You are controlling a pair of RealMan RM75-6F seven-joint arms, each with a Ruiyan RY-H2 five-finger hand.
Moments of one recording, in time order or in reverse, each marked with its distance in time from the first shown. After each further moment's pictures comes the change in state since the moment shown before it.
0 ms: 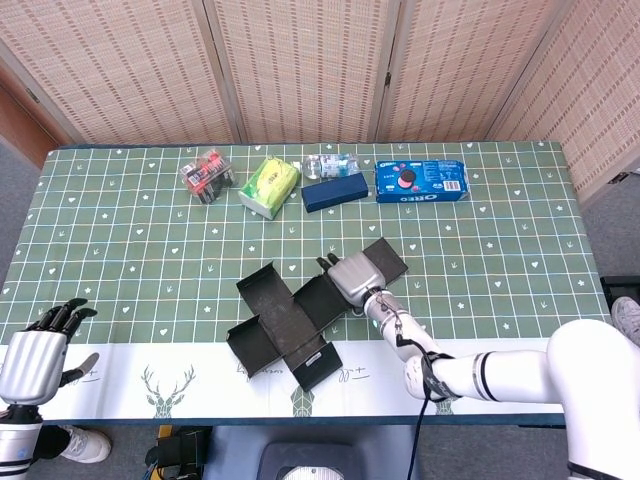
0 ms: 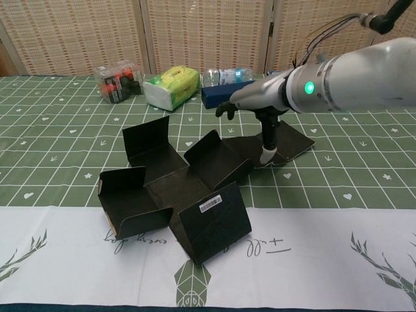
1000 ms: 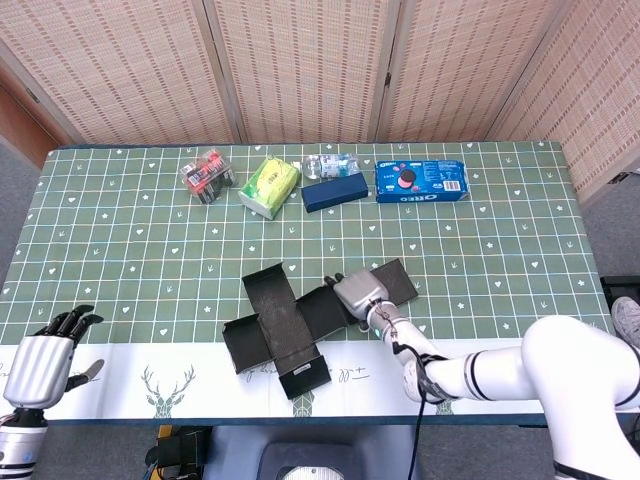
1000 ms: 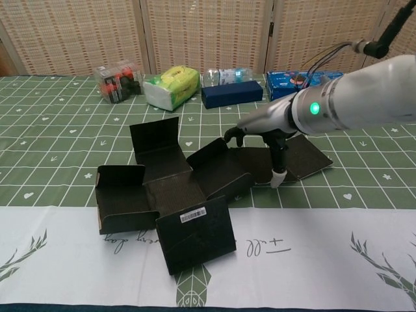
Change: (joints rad) left arm 0.002 -0.015 0.018 0.018 0.011 -0.020 -0.013; right arm 0.074 0.013 -0.146 -0.041 0.032 -0.007 0.124
